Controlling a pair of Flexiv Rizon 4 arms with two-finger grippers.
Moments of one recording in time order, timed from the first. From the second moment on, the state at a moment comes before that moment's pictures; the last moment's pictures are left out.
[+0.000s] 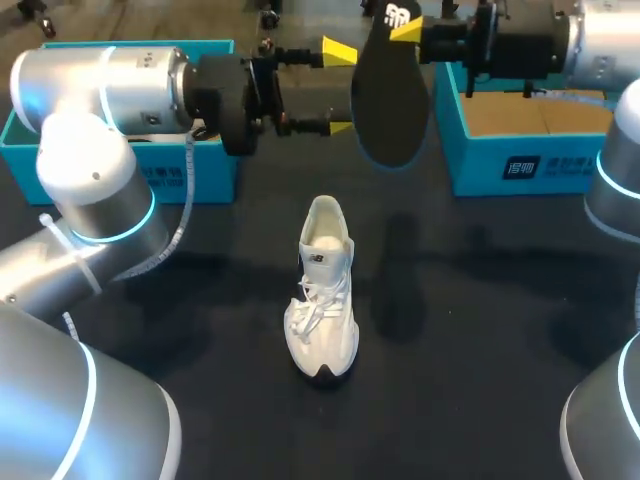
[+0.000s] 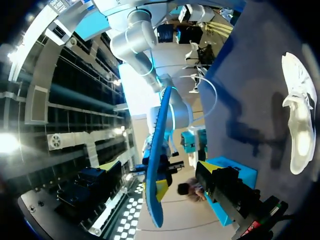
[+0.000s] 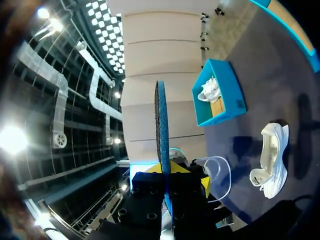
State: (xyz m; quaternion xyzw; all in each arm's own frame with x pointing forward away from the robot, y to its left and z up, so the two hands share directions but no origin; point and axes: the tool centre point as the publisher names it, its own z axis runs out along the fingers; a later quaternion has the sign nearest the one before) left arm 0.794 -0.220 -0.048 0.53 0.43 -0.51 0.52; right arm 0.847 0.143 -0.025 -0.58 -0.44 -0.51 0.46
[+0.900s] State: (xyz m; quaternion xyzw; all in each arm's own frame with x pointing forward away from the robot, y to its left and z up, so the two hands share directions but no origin) left arm 0.799 -0.231 -0.049 0.52 0.42 -0.51 0.54; right arm 0.840 0.172 -0.047 -0.59 -0.43 -0.50 0.47
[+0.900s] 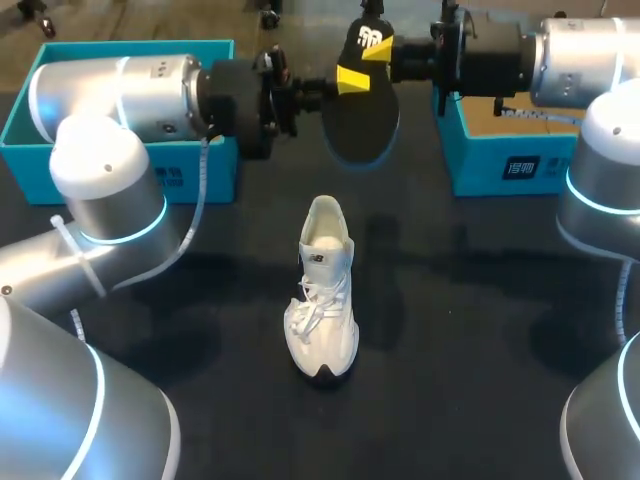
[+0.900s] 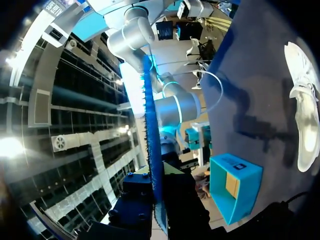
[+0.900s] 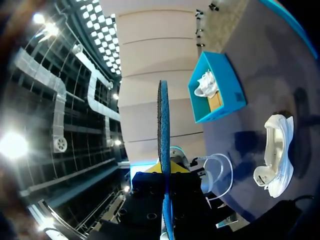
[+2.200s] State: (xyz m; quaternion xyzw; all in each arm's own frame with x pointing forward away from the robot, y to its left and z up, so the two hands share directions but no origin) left arm 0.777 -0.172 -0.051 0.53 0.44 -0.51 0.52; right arm 0.775 0.073 -0.045 -0.52 -0.53 -0.52 0.41
